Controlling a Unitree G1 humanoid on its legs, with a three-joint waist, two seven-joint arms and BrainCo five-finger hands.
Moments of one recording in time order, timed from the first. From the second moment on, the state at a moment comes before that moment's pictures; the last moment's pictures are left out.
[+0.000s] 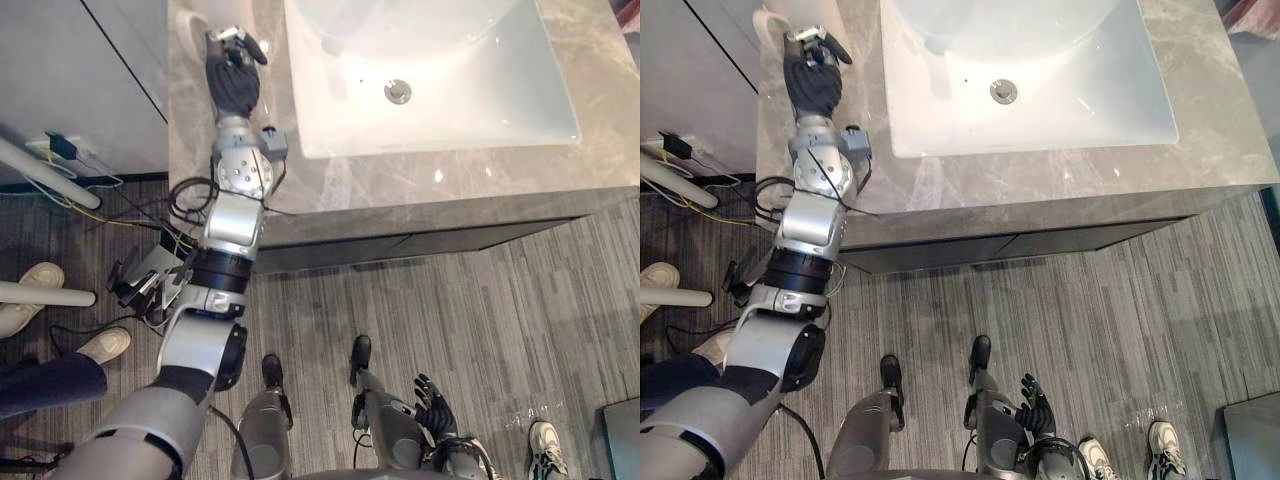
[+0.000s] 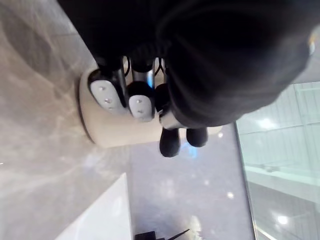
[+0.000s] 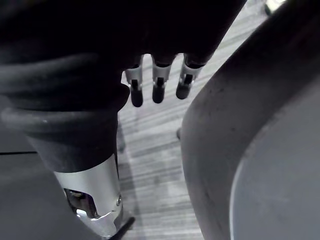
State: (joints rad) left arm -1.10 0.25 -0.02 0.48 0.05 -0.03 0.46; right arm 0.31 -0.05 0.11 0.52 0.21 -0.20 -0.06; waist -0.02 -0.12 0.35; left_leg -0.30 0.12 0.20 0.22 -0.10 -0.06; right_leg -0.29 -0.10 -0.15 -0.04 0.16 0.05
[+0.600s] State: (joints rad) left arm -1.23 0.28 -0.07 0.54 0.01 -0.04 0.46; right arm 0.32 -0.07 0.12 0.49 0.23 -0.21 -0.06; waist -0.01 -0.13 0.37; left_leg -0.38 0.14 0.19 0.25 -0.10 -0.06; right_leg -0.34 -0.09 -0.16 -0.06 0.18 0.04
